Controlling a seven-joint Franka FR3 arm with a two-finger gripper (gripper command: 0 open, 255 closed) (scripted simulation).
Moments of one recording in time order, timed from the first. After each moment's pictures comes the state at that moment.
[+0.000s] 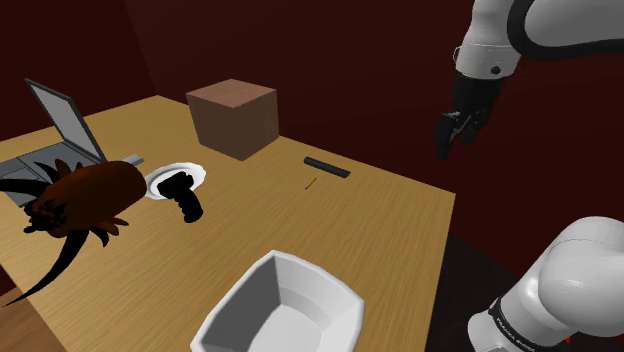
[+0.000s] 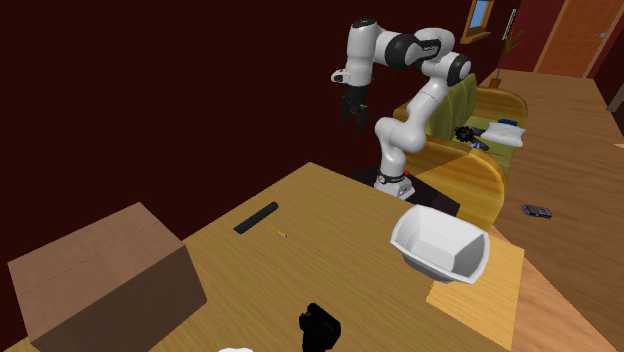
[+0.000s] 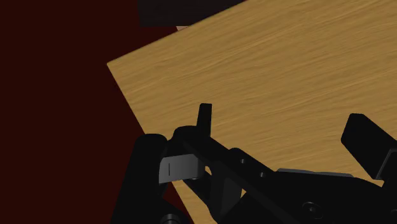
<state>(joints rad) 0.02 -0.83 0.05 -2.37 -0.03 1.50 0.12</state>
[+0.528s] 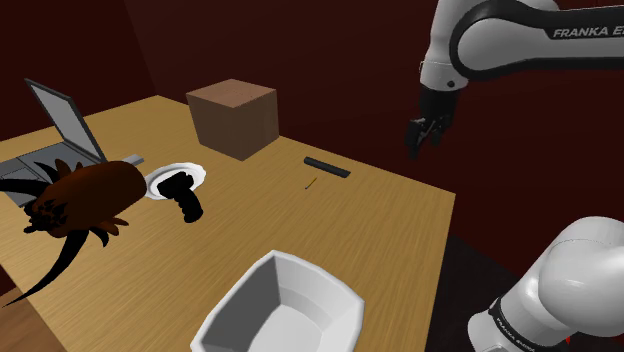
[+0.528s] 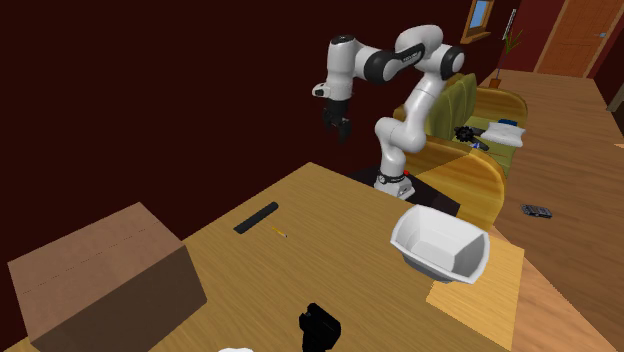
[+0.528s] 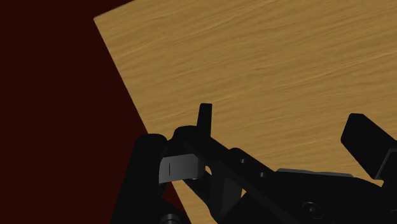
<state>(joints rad) 0.02 -0.64 0.02 -2.36 -0.06 1.69 0.06</state>
